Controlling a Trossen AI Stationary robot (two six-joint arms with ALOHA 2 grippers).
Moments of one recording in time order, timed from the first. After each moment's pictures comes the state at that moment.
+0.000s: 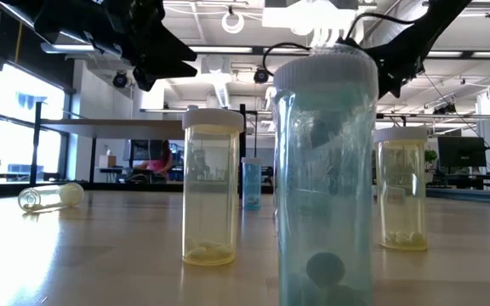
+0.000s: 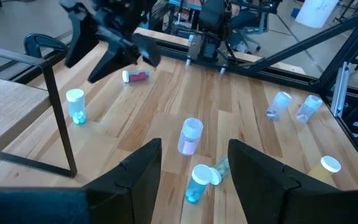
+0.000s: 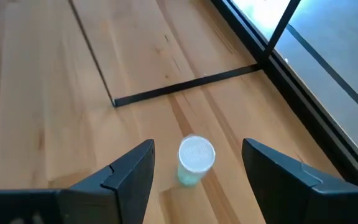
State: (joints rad) left arm 0.14 1.08 0.53 0.22 -0.08 -0.21; right arm -0.54 1.53 0.74 0.17 -0.11 -0.18
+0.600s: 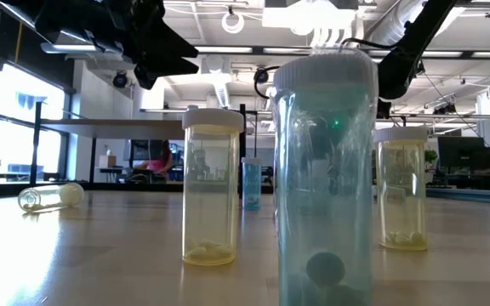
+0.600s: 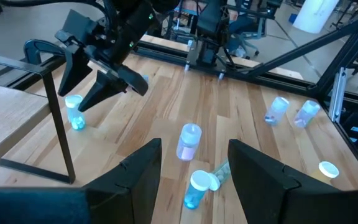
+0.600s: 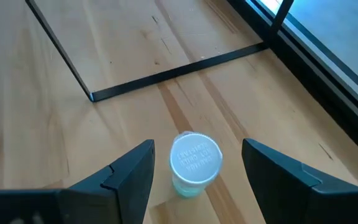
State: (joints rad) left arm 0.14 1.08 0.53 0.24 -0.08 -0.21; right arm -0.54 1.69 0.74 0.31 -0.09 -0.14
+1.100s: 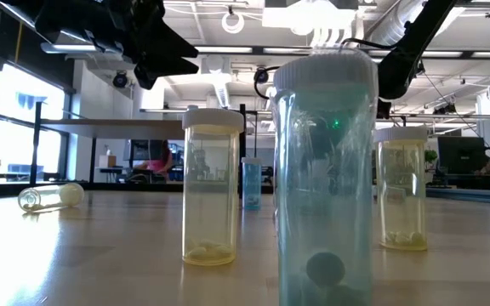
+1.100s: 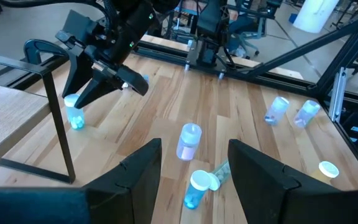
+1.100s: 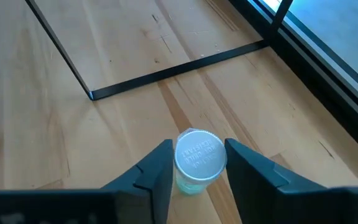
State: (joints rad) left arm 0.14 1.08 0.53 0.24 -0.08 -0.21; right arm -0.54 1.69 0.74 0.30 -0.09 -0.13
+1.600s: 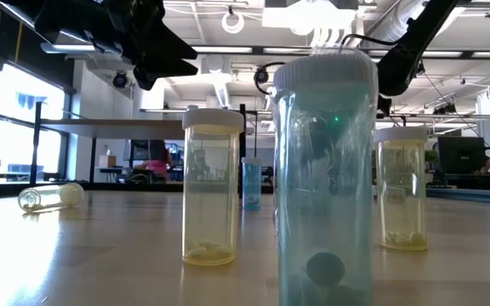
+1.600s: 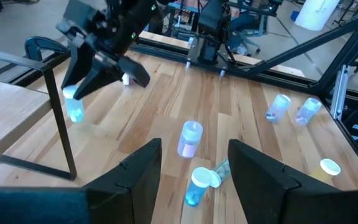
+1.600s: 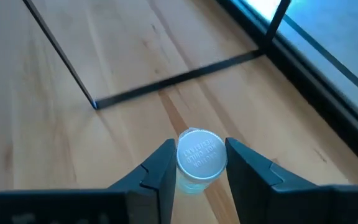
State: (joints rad) left arm 0.14 1.07 0.53 0.22 -0.08 -0.21; right arm -0.54 1.65 0.74 0.29 -0.09 -0.11
